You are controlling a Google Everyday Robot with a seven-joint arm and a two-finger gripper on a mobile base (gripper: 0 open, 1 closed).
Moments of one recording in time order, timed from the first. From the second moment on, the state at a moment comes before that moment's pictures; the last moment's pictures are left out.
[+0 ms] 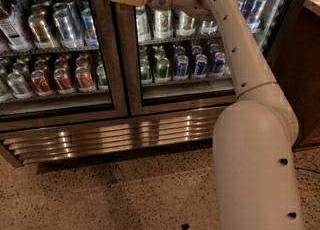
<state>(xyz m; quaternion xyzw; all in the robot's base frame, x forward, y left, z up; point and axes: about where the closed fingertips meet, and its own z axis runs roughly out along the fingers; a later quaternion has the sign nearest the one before) 0.766 0.087 1.024 -0.46 0.50 0.46 0.57</state>
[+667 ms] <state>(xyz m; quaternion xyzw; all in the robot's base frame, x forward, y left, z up) 0.766 0.087 1.024 -0.46 0.50 0.46 0.57</state>
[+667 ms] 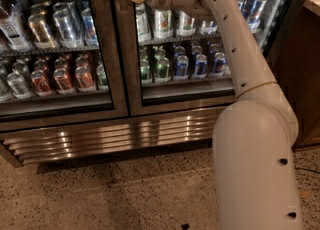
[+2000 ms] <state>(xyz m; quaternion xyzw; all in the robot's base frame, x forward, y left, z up) 0.766 0.087 1.024 -0.46 0.50 0.46 0.57</state>
